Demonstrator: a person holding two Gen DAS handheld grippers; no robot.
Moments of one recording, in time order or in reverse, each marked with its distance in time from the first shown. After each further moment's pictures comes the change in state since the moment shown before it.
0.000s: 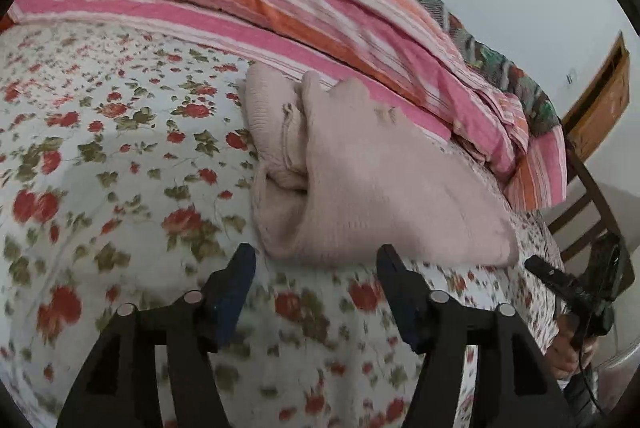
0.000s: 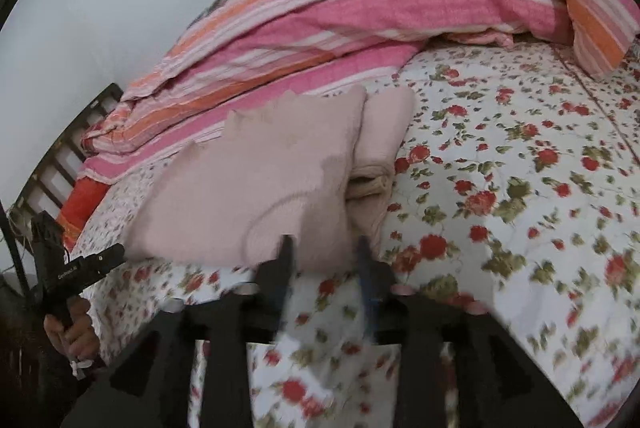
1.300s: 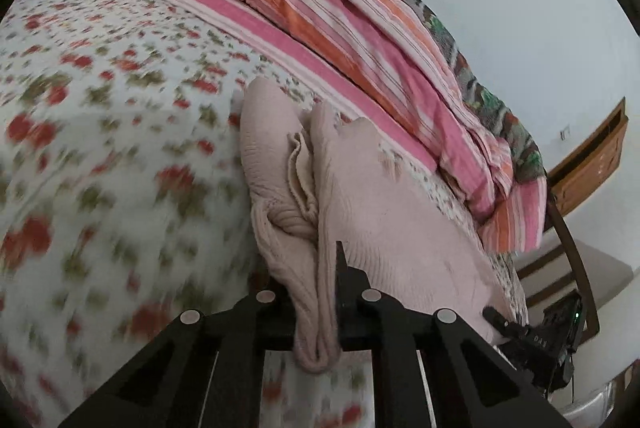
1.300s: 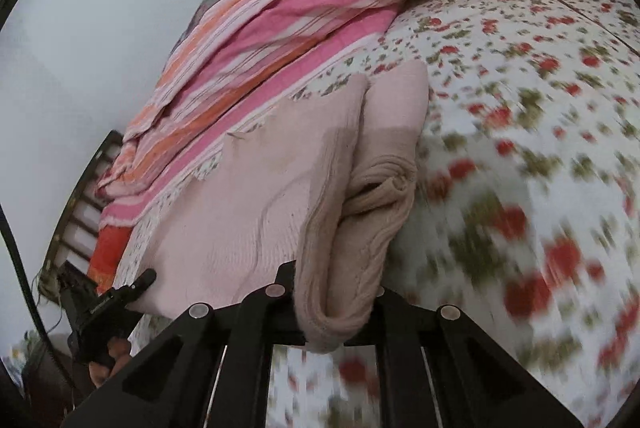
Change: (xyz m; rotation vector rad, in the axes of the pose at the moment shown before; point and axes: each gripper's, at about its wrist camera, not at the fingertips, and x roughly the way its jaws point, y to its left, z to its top) left arm -0.008 0.010 -0.022 -0.201 -0.058 -0.095; right arm 0.006 -0.008 -0.032 0.256 0.023 0.085
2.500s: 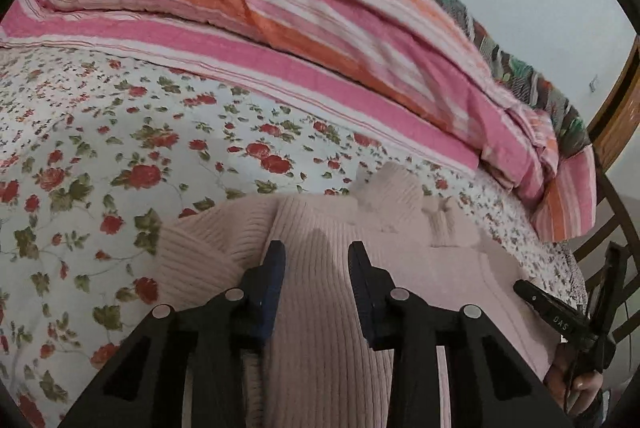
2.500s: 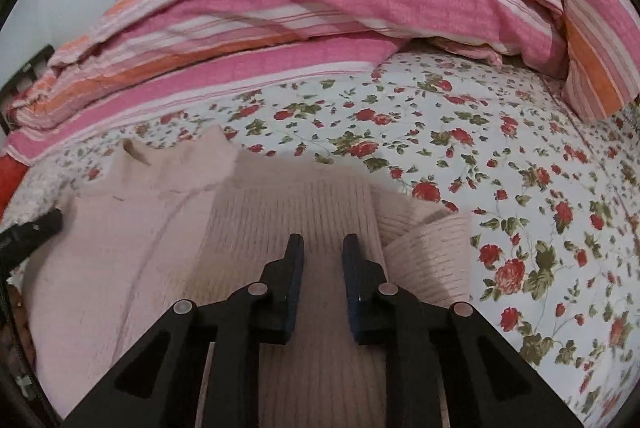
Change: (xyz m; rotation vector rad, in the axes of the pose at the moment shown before) left arm 0.065 -0.027 0.062 0.185 0.001 0.159; right arm 0.087 0.046 0.061 -0.326 0.000 -0.443
